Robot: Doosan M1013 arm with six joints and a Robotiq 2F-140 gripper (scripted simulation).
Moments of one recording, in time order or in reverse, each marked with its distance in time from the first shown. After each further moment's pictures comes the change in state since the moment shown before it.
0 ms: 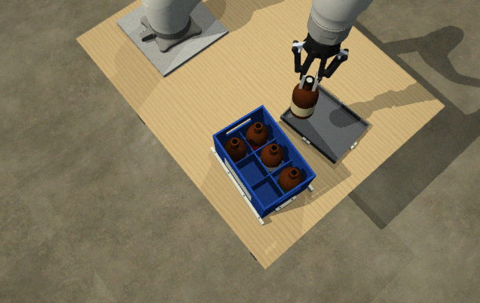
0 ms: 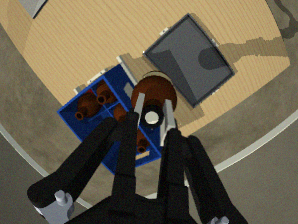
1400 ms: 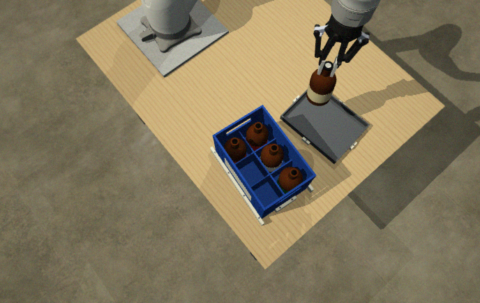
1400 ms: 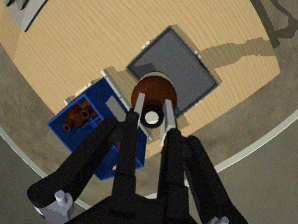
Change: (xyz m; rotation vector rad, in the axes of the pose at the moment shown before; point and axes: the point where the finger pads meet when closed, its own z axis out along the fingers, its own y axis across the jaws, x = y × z) arm 0.054 0.043 0.000 0.000 0.000 0.000
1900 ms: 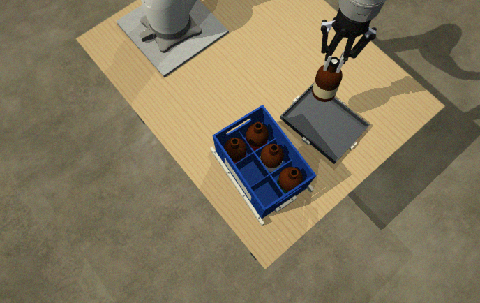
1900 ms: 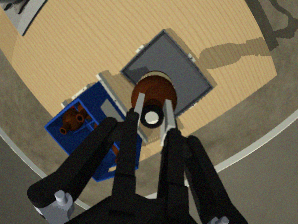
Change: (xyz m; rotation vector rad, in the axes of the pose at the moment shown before) arm 0.017 0.015 0.000 0.000 0.000 0.000
